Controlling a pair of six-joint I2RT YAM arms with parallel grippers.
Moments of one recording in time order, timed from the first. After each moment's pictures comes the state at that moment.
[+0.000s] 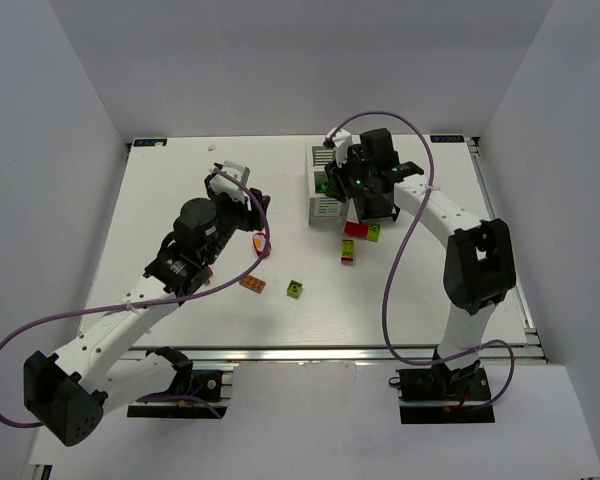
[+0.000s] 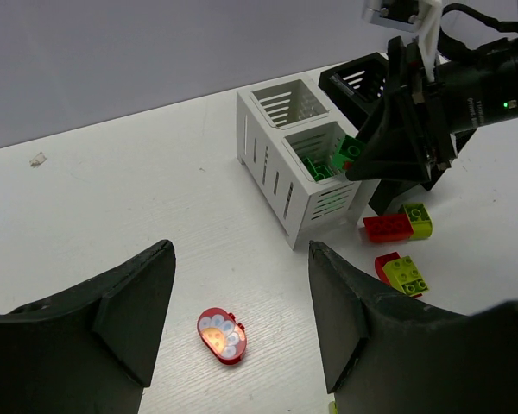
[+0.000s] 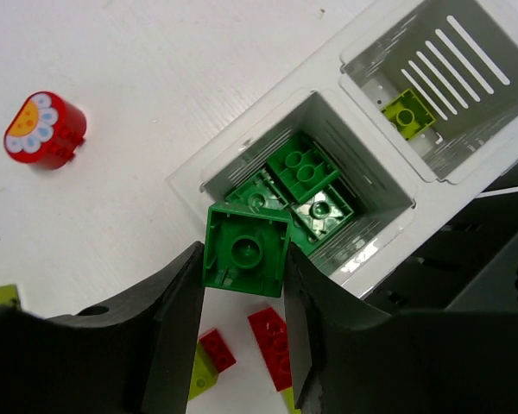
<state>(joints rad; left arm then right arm) -0.60 1.03 0.87 0.08 -0.19 -0.03 0.43 1.83 1.51 -0.33 -0.44 -0.31</state>
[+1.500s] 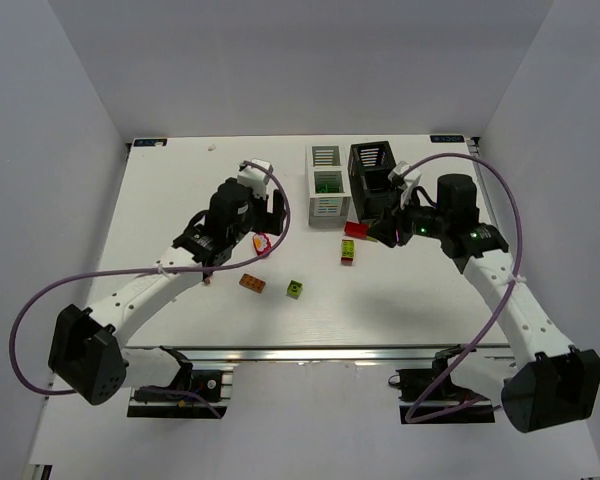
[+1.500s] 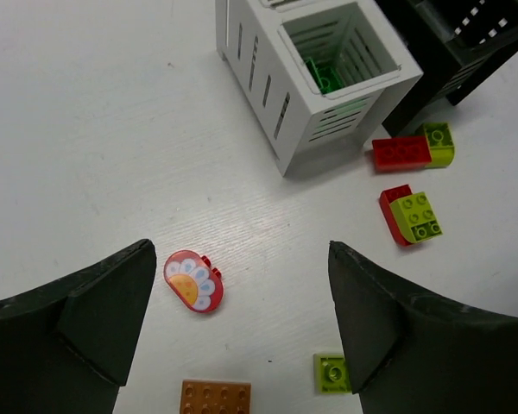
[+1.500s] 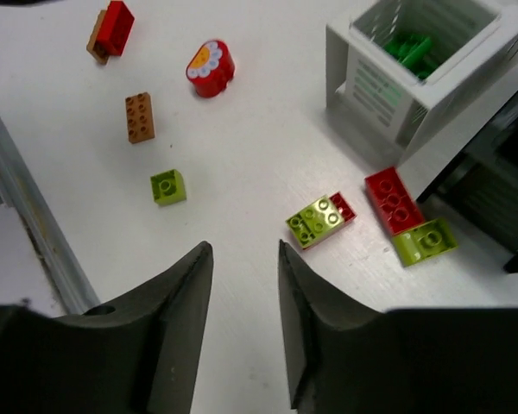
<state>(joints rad) -0.60 1.25 0.97 -0.07 -0.15 -0.14 0.26 1.14 0.98 -0.41 -0.72 -0.19</state>
